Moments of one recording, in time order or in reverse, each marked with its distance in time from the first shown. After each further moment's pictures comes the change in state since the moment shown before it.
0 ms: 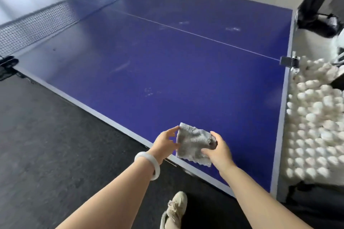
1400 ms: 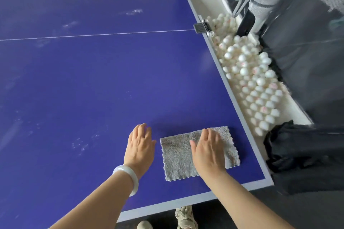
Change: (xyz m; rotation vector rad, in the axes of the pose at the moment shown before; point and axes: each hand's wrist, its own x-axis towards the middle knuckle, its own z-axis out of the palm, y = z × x) left_hand 0.157 0.034 0.006 1.073 -0.060 0.787; right_hand 0.047 -0.004 0.015 -0.725 0.549 0.213
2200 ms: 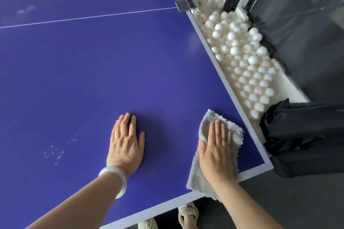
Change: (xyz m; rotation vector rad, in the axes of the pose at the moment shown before) left_hand 0.013 -0.014 0.026 0.042 0.037 -0.019; right_hand -0.016 0.051 0.053 0.052 0.091 0.128
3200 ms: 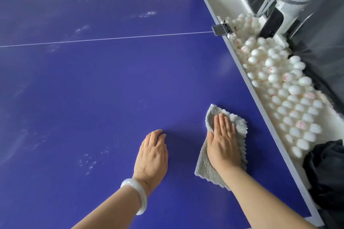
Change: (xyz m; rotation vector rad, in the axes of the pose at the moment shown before) left_hand 0.011 0.002 -0.019 -0.110 0.114 0.133; right_hand 0.096 -0.059 0.008 -0.008 0.042 -0.220
